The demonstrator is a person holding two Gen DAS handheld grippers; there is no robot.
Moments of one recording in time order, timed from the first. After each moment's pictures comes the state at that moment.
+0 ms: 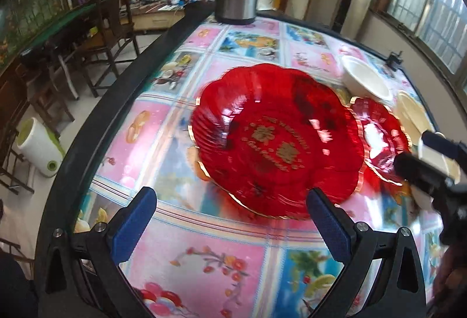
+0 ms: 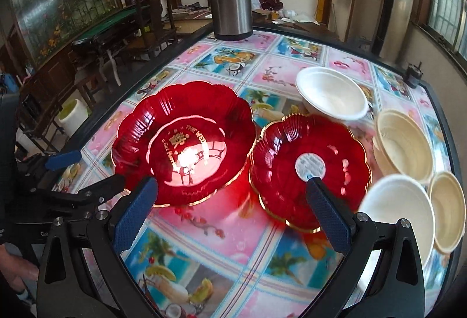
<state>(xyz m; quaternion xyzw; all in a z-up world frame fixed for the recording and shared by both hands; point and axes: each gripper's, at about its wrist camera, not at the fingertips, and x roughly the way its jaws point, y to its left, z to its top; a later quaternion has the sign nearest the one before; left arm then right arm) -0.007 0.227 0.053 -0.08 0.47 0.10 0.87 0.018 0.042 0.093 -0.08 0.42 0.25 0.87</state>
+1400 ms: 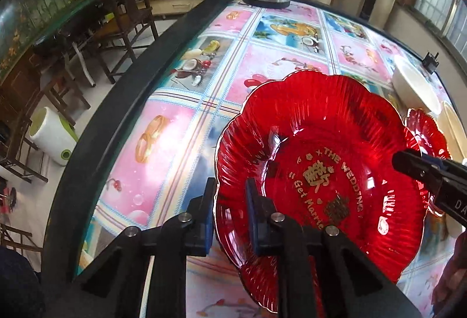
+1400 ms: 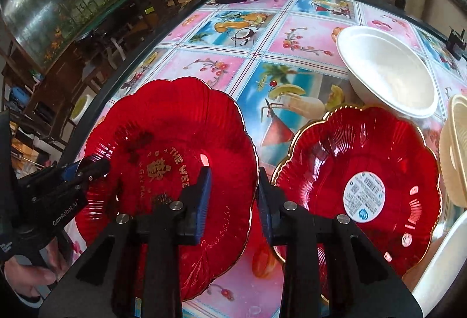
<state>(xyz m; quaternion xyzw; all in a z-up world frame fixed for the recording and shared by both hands) 0.024 0.262 0.030 -0.08 0.49 0.14 0.85 0.101 0.076 0.035 -0.02 0.51 0.28 0.82</state>
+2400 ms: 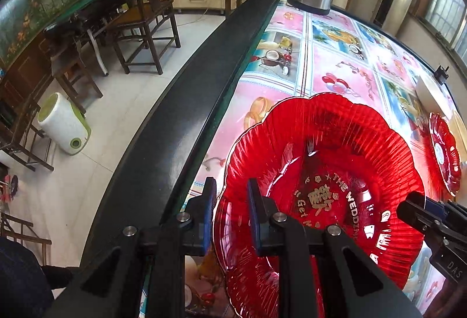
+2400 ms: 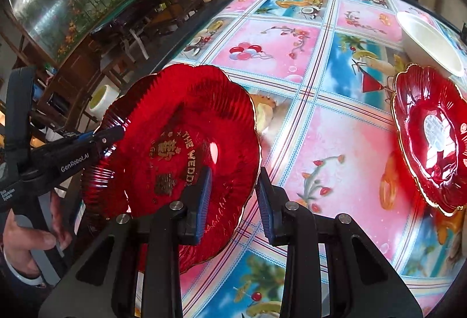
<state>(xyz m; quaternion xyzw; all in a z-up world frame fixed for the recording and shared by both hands) -0.019 0.346 0.026 -0.09 0.50 0.15 0.85 0.017 0.149 0.020 -0.02 0.51 0.30 0.80</state>
